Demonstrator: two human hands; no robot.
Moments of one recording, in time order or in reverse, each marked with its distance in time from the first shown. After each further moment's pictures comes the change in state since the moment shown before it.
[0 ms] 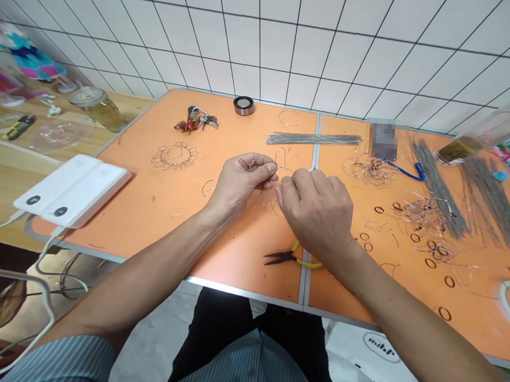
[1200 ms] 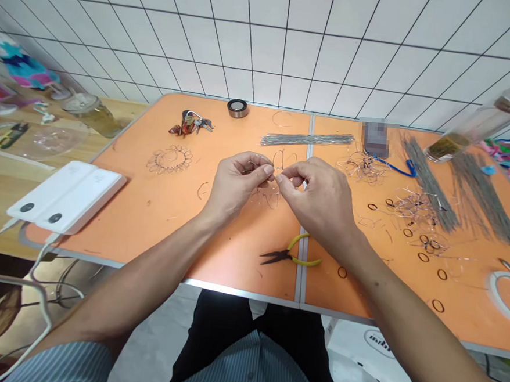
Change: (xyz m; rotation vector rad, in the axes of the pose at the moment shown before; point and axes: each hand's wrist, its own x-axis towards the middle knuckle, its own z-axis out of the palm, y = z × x) left_hand 0.007 -0.012 -0.006 0.119 -0.112 0.247; right_hand 0.016 0.014 -0.012 0.591 -0.127 0.496
